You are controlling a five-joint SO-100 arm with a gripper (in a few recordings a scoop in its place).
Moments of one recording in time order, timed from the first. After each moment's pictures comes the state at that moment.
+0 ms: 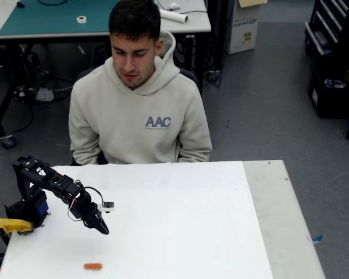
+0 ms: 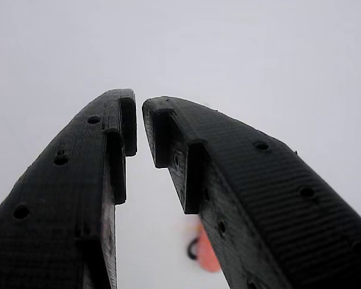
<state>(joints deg) 72.2 96.4 101.9 44.4 -29.8</state>
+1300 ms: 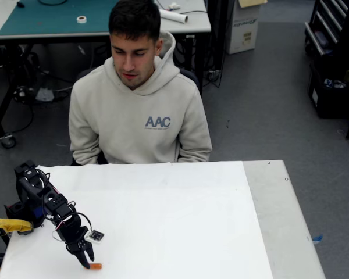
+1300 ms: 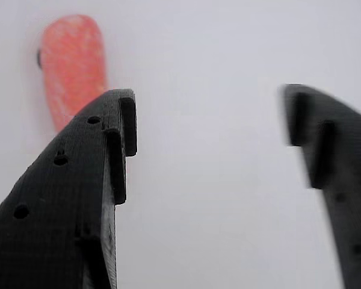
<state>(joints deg) 86.4 85.3 96.7 44.4 -26.1</state>
